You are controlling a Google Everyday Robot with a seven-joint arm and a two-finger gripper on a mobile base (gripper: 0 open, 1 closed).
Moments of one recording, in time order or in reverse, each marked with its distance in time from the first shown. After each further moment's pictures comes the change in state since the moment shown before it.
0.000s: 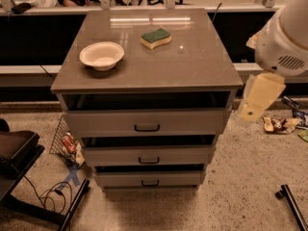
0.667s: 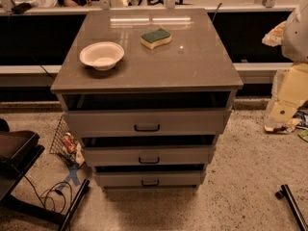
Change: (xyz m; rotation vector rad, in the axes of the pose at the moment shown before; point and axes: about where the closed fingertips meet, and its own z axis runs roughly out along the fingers) arm 0.022 0.009 -0.034 -0.076 0.020 -0.034
